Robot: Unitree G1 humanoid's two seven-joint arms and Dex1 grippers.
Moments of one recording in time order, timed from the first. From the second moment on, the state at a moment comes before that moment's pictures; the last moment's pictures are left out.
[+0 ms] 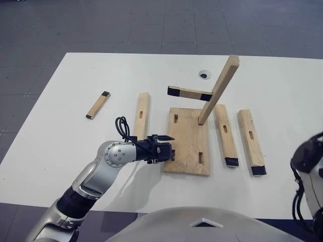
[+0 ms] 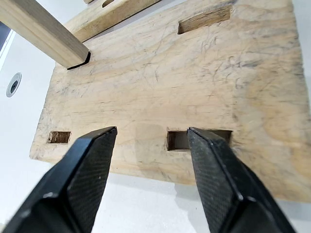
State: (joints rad) left arm 0.01 0.67 -0.43 -0.49 0.25 0.26 -0.91; right arm -0.73 -0.60 -0.49 -0.37 1.21 1.08 -0.48
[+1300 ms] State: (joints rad) left arm -0.64 0.49 0.32 -0.80 -0.51 1.27 -0.61; right arm 0.33 -0.51 -0.35 -0.53 0.98 1.09 -0.16
